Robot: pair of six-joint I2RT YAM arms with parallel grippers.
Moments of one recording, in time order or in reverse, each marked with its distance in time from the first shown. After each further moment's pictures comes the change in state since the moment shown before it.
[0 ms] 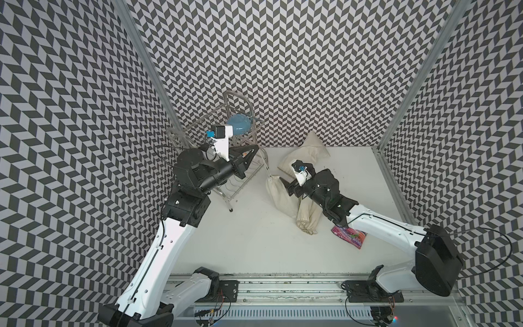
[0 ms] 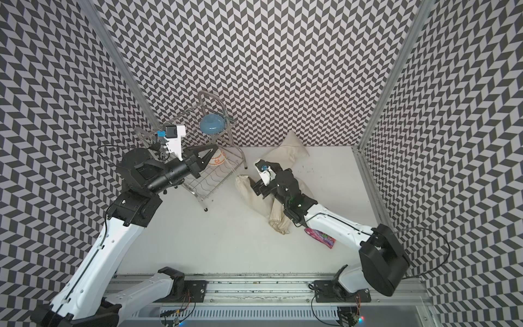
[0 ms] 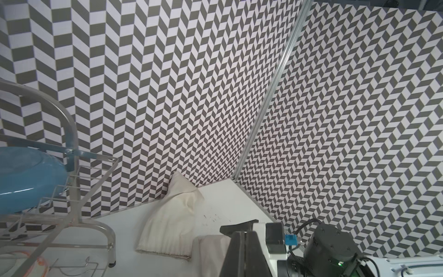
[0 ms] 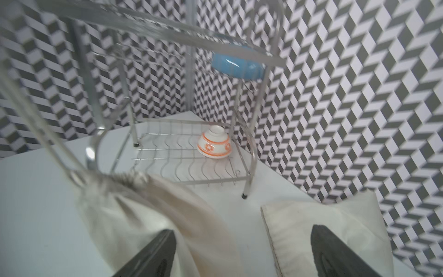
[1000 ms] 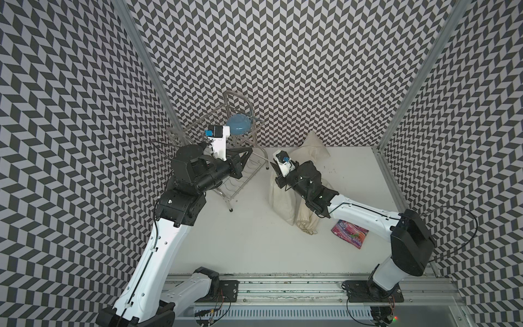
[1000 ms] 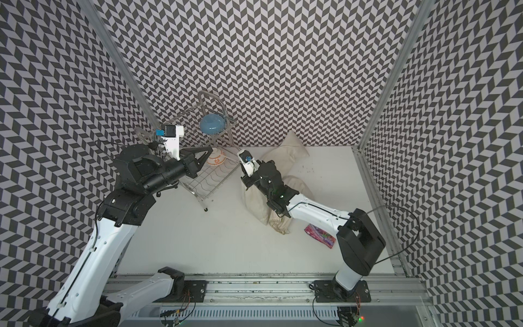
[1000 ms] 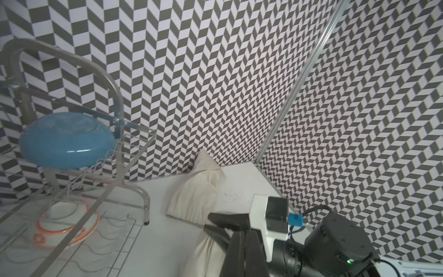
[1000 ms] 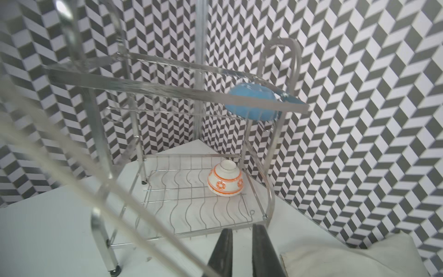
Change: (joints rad) left arm 0.035 0.003 0.116 -0.288 -0.112 0.044; right arm 0.002 0.219 0.188 0.047 0.082 0.064
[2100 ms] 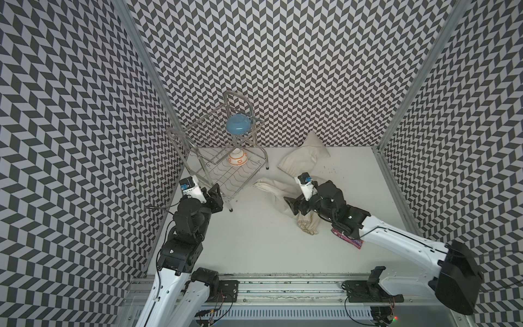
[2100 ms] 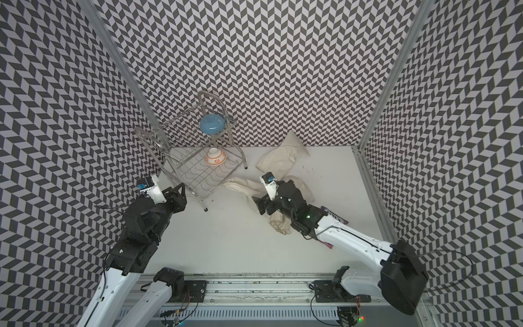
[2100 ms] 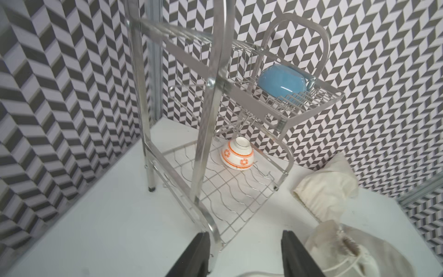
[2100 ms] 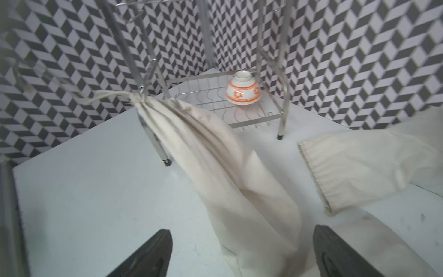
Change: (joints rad) left arm 0.068 -0.470 -0.640 0.063 -0.640 -0.014; right arm -0.008 -0.455 -0.361 -0.364 -0.045 0.246
